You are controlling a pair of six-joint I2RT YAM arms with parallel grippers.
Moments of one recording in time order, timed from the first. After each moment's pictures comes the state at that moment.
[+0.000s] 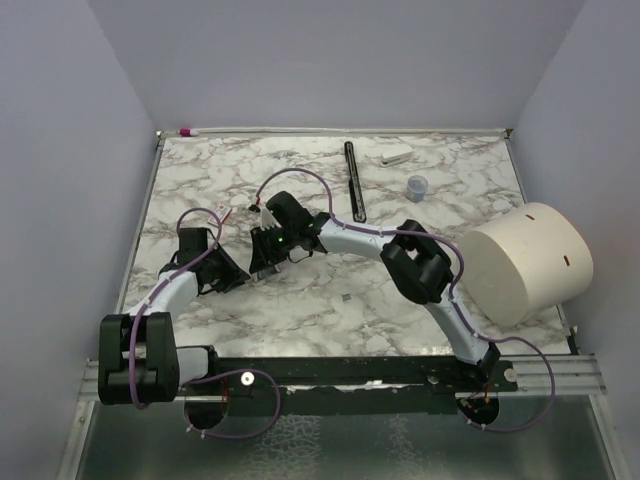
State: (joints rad) left arm 0.04 1.24 0.49 -0.29 0.33 -0.71; right arm 0.93 2.32 1.76 -0.18 -0.51 0.48
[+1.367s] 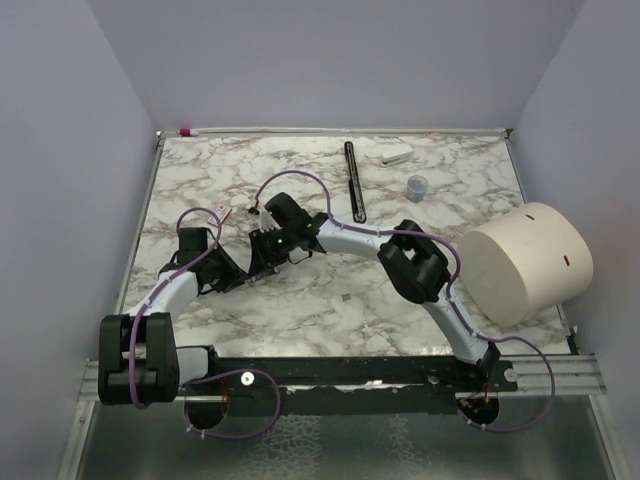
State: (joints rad) left arm 0.04 1.23 0.49 -0.29 0.33 -0.71; right arm 0.93 2.35 1.78 -0.21 -0.54 0.48
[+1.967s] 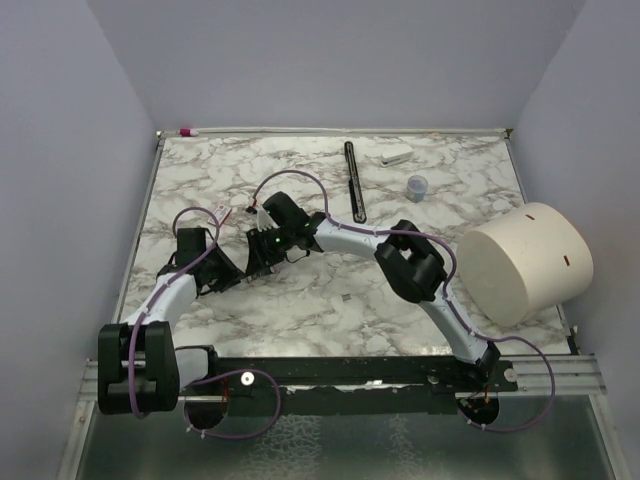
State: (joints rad) left arm 0.04 1.19 0.49 -0.31 0.29 -0.71; right arm 0.93 2.38 1.83 -0.20 -0.55 0.48
